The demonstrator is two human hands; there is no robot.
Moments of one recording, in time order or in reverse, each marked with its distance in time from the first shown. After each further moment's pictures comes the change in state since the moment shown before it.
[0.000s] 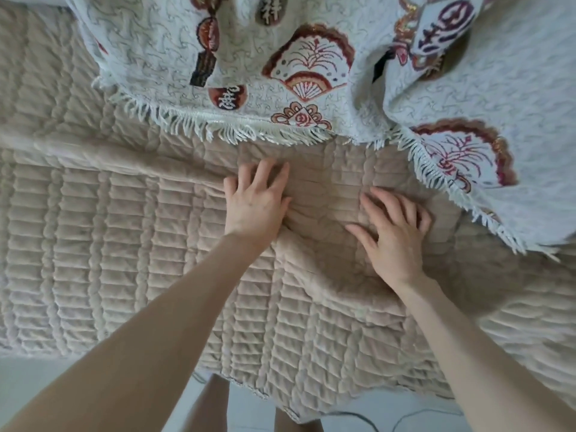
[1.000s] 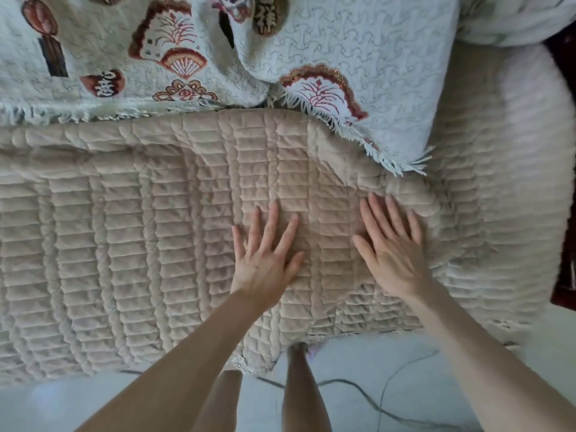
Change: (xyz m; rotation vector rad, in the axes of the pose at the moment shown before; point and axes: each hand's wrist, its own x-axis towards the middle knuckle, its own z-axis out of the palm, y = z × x) left_hand -0.109 0.128 0.029 -0.148 -0.430 0.193; right_hand -0.128 0.100 -0.058 -0.156 -0.384 0.192
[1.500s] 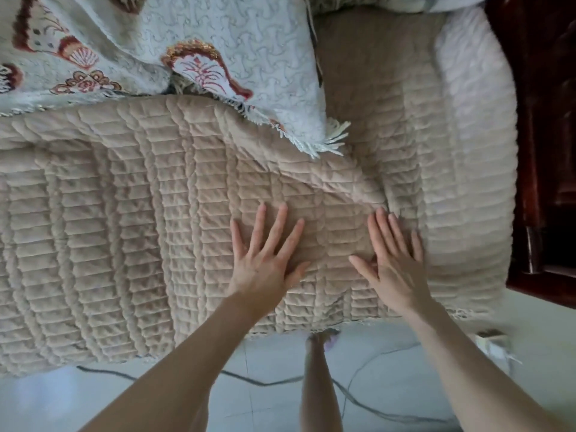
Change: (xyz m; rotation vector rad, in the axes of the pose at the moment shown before) left_hand 0.020 0.113 0.038 0.183 0.133 0.181; right_hand -0.060 0.107 0.032 0.089 0.024 0.093
